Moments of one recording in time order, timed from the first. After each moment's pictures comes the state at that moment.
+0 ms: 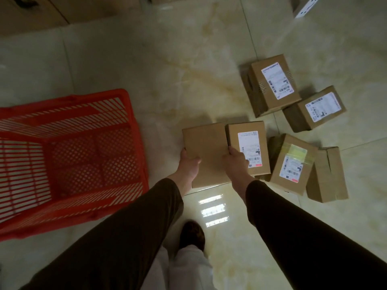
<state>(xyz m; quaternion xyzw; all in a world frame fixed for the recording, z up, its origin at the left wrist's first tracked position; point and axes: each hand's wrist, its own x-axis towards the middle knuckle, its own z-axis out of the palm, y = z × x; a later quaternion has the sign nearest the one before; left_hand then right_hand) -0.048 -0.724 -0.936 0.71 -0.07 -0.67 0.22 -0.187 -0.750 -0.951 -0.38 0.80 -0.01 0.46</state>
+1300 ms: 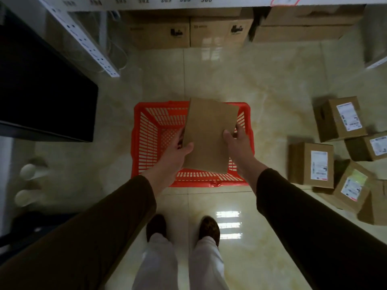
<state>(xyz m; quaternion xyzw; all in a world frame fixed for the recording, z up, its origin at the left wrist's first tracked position) 0.313 -0.591 -0.753 0.67 -0.08 -0.63 0.39 0.151 -0.675 -0.757 -0.43 0.66 -0.18 0.59</state>
